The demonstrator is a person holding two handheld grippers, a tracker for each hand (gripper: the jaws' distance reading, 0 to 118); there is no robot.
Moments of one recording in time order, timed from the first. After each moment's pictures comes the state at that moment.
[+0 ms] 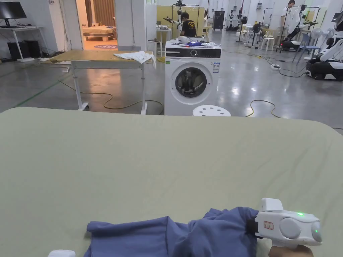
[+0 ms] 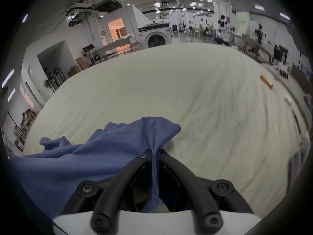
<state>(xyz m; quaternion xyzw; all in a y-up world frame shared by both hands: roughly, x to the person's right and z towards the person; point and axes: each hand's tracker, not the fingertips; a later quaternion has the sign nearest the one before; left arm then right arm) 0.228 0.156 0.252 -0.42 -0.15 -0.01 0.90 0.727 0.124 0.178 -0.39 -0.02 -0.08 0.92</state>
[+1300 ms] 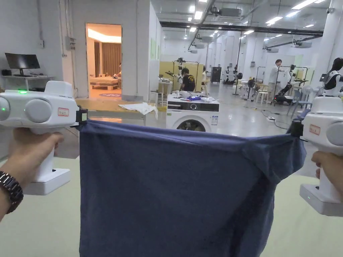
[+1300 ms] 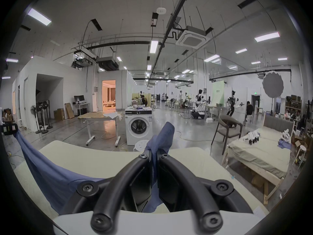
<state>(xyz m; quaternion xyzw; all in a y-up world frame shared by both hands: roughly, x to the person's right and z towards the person) 0.213 0.518 0.064 -0.10 -0.09 0.00 0.99 0.737 0.504 0.158 -0.07 -0.14 0.01 0.99</state>
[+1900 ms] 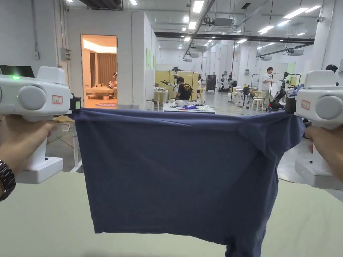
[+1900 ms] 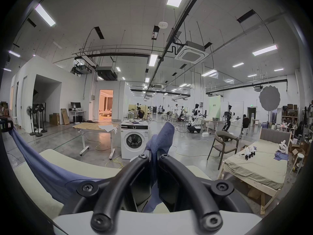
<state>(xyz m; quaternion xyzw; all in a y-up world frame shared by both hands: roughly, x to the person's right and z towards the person) 0.219 0.553 0.044 -0.06 -0.08 -0.03 0.99 0.744 0.552 0.136 -0.02 -0.16 0.04 0.99</state>
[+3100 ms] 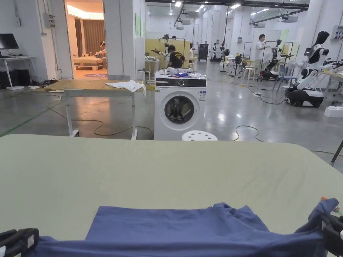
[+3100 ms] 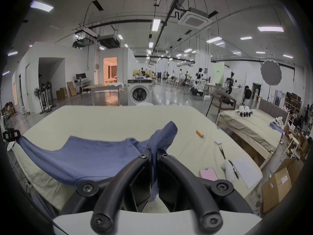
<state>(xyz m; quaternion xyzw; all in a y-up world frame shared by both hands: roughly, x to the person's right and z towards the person) 0.133 0.304 0.327 -0.23 -0.16 0.03 0.96 0.702 0.316 0.427 -0.20 -0.13 0.00 0.97</state>
